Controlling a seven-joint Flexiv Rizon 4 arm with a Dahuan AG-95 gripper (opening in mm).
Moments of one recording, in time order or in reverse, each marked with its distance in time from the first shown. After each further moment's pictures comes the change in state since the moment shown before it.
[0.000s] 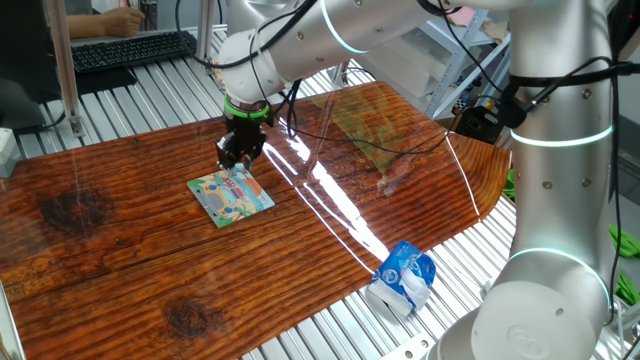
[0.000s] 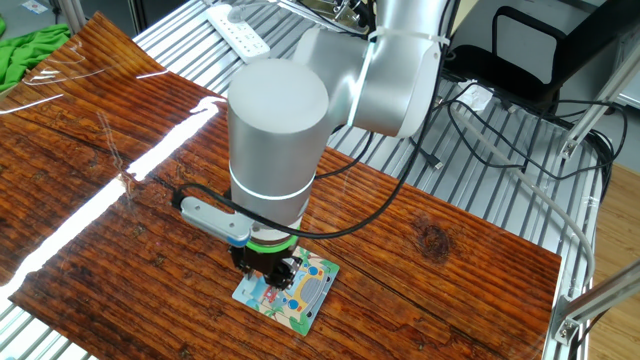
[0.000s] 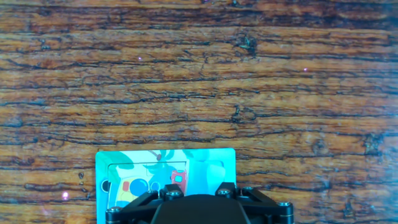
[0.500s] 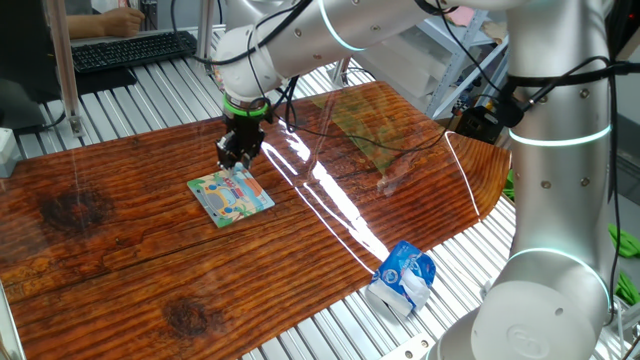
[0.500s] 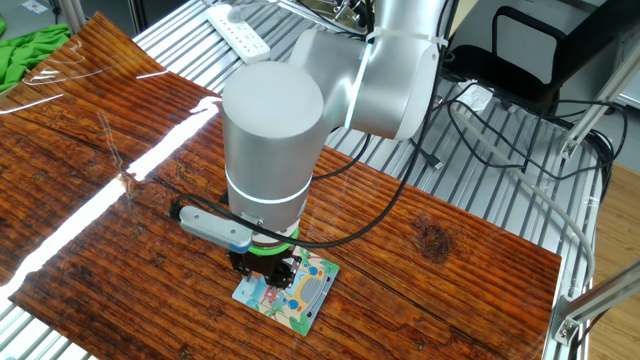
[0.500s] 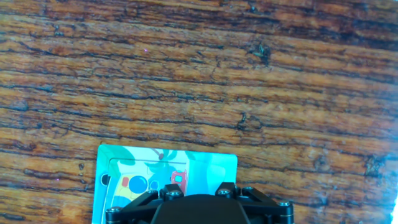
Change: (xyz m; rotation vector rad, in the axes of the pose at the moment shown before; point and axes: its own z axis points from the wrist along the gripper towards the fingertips) arm -0.005 -0.001 0.001 0.011 0.008 -0.067
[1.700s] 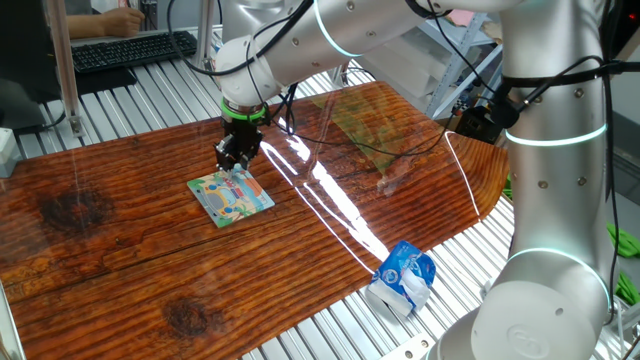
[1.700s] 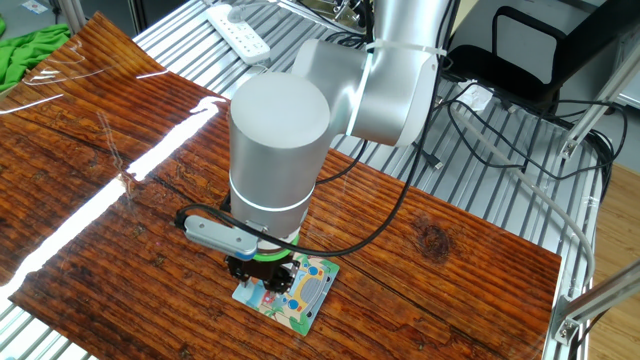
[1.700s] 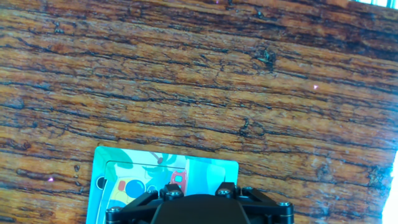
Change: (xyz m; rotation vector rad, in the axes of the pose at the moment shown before) arm -0.004 -0.001 0.011 0.010 -0.013 -0.038
